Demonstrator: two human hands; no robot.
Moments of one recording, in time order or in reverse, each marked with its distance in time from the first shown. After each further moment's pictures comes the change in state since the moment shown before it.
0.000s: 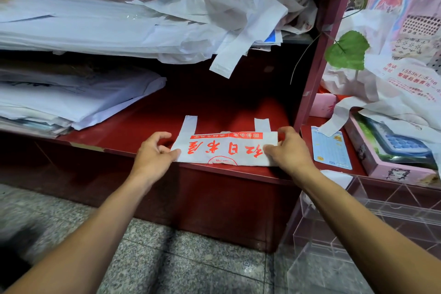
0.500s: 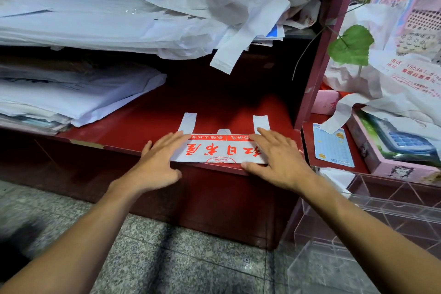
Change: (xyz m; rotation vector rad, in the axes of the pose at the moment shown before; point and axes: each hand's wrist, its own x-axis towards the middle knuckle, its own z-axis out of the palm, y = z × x) left_hand -0.002 -0.007 -0.013 0.685 -0.402 0.344; right_hand -0.010 0.015 0.006 -0.641 -0.207 -0.566
